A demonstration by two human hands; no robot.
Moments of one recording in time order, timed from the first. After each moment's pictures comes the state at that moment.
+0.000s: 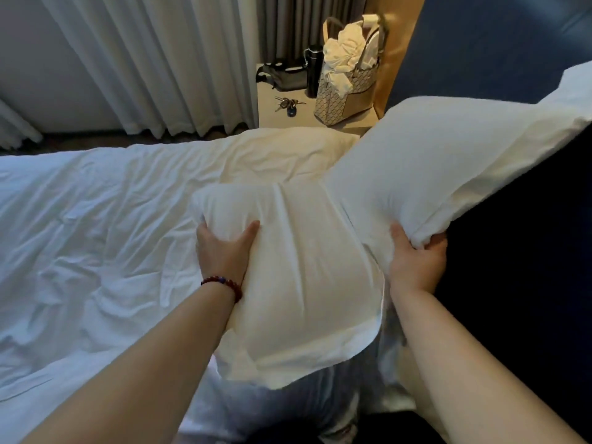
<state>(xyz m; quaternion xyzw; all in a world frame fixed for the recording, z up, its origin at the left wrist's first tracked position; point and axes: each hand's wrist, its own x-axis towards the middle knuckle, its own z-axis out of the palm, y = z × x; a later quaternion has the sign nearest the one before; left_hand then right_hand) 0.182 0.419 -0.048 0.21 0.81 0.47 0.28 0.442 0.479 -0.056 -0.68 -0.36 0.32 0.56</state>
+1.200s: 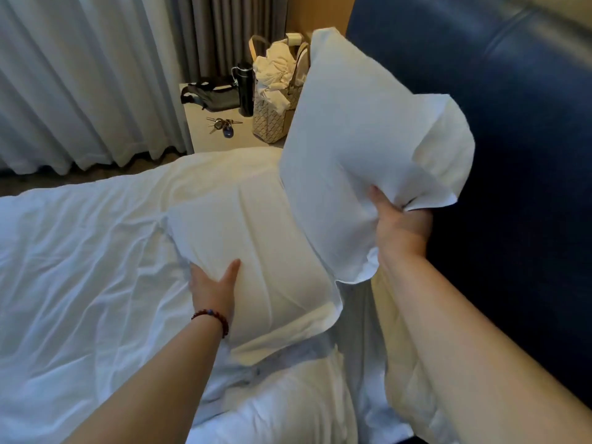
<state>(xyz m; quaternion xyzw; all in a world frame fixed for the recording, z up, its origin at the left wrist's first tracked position) 0.172 0.490 -0.147 0.24 0.75 0.44 0.44 0.425 0.554 -0.017 -0.66 -0.31 0.32 0.60</state>
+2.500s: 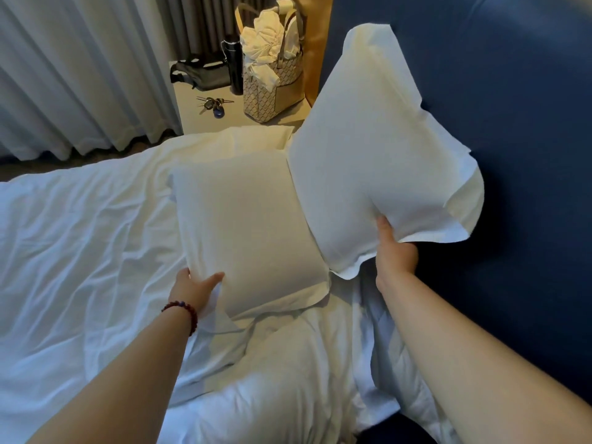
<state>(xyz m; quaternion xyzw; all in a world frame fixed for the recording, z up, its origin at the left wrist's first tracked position) 0.169 0.480 -0.165 0.28 0.82 0.23 0.45 0.485 0.525 -0.089 -0.76 -0.14 0.38 0.51</state>
